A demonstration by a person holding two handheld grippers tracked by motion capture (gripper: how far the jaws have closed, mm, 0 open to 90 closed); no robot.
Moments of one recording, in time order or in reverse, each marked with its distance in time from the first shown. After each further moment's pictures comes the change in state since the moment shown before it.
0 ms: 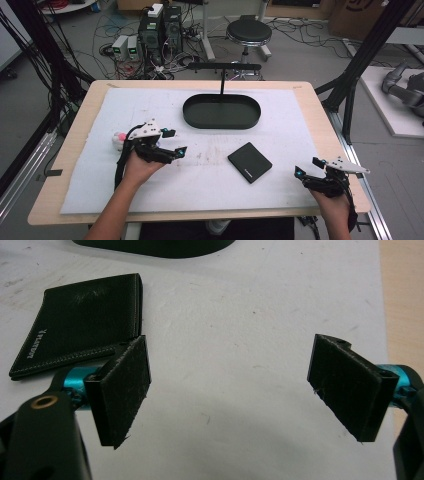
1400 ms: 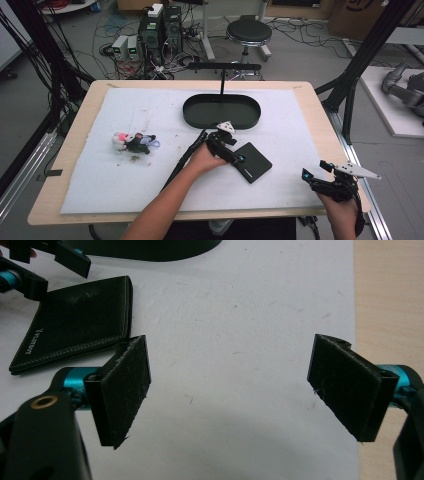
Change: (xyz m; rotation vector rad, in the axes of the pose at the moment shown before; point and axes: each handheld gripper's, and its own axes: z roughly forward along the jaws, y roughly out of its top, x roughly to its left) left arm -0.048 0.030 0.185 0.298 -0.247 0.008; right arm -0.010 -0.008 -0.015 -0.020 -0.013 0.030
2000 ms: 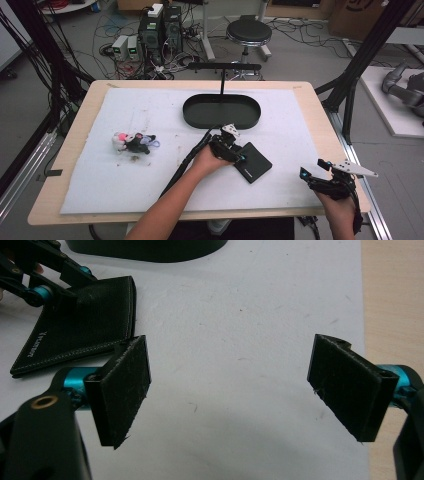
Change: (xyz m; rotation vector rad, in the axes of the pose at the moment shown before) left arm -0.004 0.001 0.003 0.022 0.008 0.001; right arm 0.003 0.004 0.005 0.001 0.009 -0.007
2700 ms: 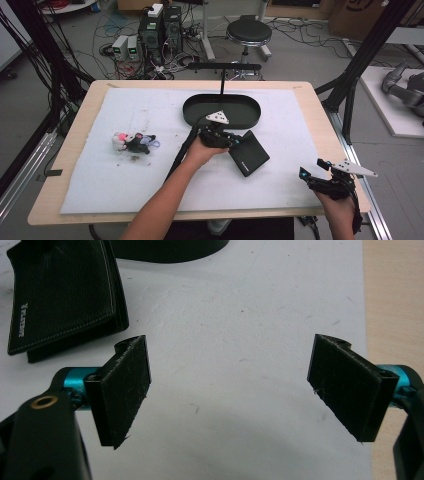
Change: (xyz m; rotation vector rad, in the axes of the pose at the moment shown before) left arm 0.005 0.013 -0.047 -0.200 -0.019 -0.025; right arm 0.001 0.000 0.001 -0.007 0.003 -0.011
